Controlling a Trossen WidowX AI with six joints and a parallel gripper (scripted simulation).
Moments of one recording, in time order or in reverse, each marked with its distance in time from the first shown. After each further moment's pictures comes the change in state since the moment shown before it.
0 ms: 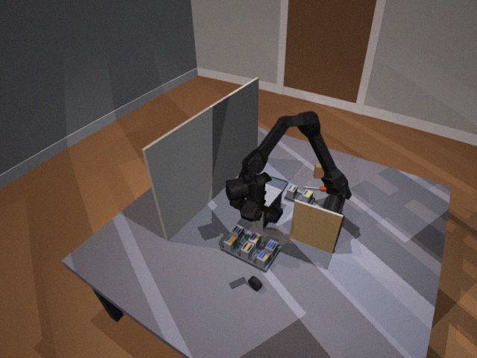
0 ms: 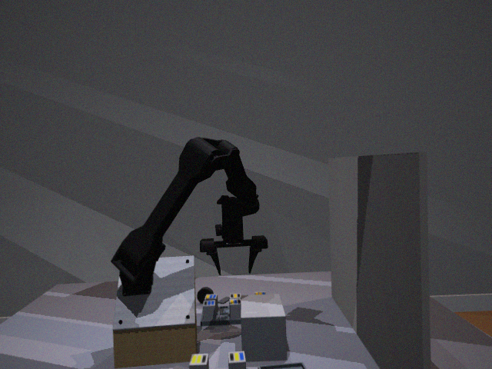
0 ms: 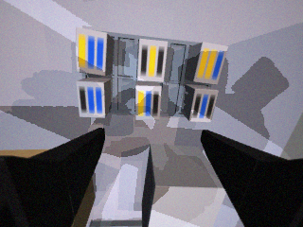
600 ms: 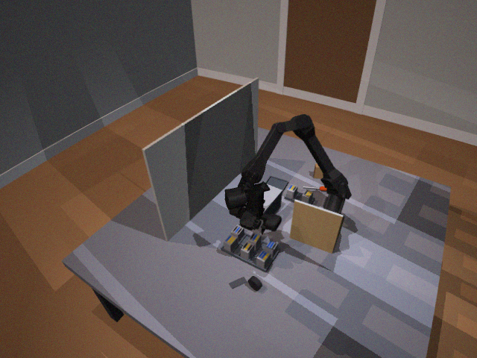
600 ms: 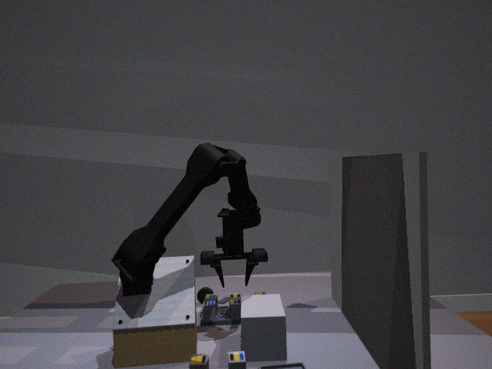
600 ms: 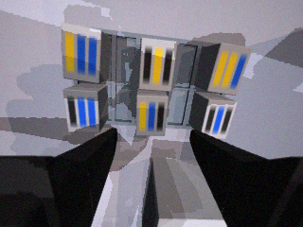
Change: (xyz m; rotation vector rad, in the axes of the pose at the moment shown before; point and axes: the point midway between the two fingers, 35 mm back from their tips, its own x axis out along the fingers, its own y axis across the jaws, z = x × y) arm 0.036 0.000 0.004 -0.007 0.006 0.010
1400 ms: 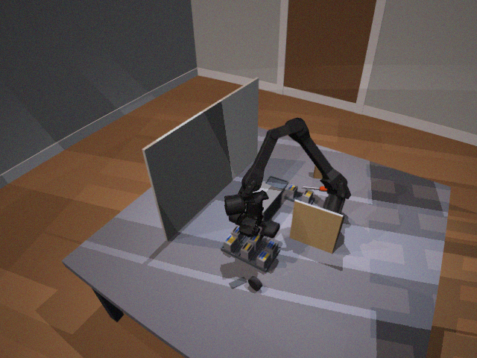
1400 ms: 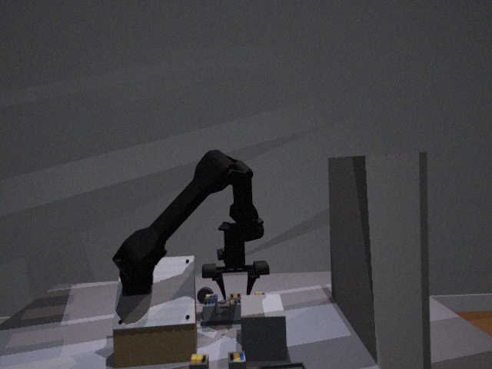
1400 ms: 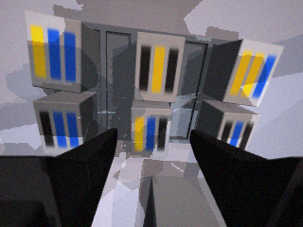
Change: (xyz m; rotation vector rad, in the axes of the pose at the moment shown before) arm 0.037 -0.003 0.001 0.002 -0.002 -0.002
